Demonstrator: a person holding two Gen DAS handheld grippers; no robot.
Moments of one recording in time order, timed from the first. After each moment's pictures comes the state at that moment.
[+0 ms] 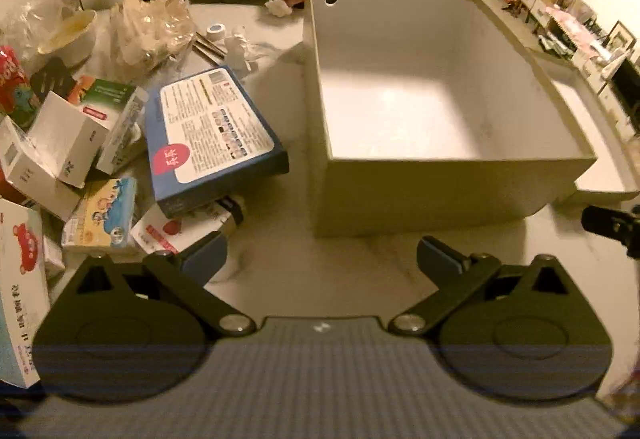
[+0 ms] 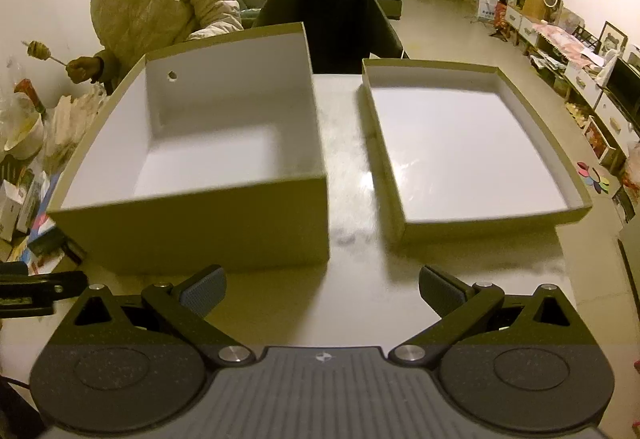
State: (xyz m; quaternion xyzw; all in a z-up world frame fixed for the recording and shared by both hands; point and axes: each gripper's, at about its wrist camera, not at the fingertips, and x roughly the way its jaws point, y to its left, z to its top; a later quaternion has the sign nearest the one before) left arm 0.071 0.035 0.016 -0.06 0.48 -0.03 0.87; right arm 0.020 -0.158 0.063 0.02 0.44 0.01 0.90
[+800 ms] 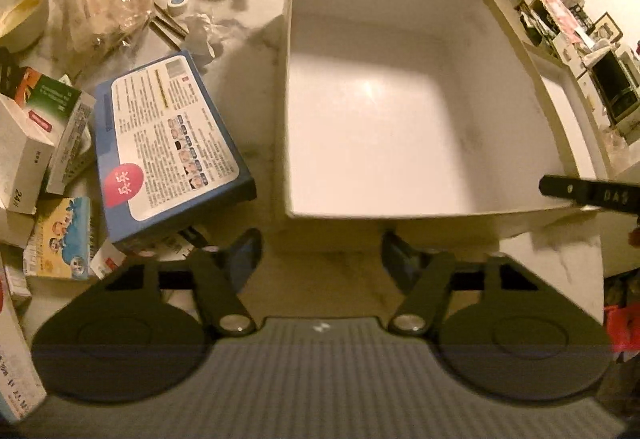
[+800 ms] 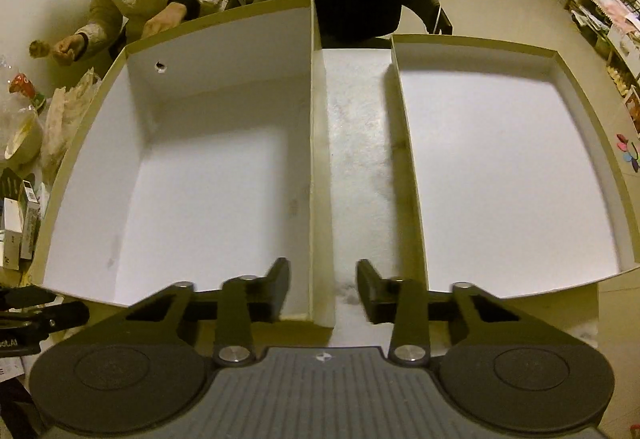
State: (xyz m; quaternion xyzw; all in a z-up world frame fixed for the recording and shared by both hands) left arm 0.130 0.041 0.005 -0.10 0.54 -0.07 0.83; right arm 0.112 -0.174 0.058 0.04 0.53 0.05 0.85
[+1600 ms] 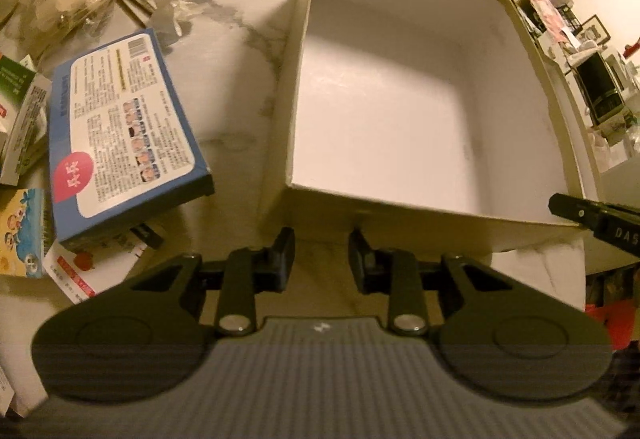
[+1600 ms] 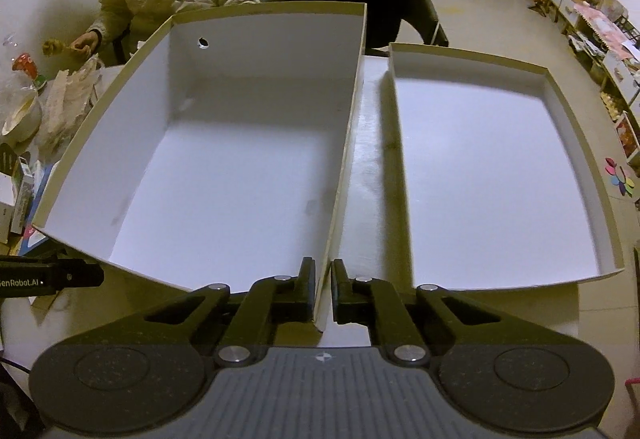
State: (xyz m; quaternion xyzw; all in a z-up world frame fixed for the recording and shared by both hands) left arm 0.143 0.030 -0.011 -0.12 0.55 -0.10 0.82; right arm 0.087 -0.175 0.072 0.00 0.51 0.04 0.86
